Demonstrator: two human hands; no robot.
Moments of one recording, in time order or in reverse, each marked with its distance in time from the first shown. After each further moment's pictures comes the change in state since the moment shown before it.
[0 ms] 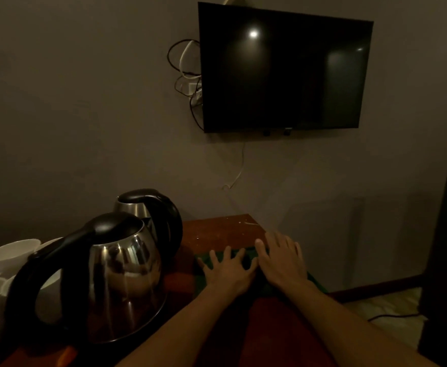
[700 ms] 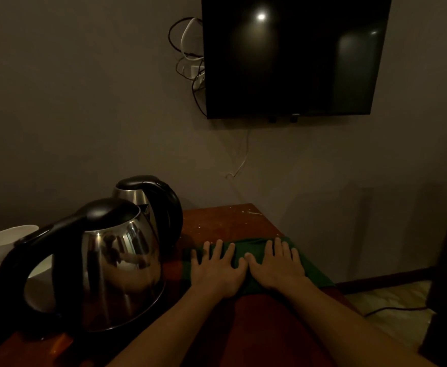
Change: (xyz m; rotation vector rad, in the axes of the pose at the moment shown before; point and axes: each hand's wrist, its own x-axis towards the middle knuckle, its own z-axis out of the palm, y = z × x) left_hand -0.009 -0.029 0.009 0.106 -0.012 -0.020; right_hand -0.007 -0.010 0.022 -0.235 -0.325 0.075
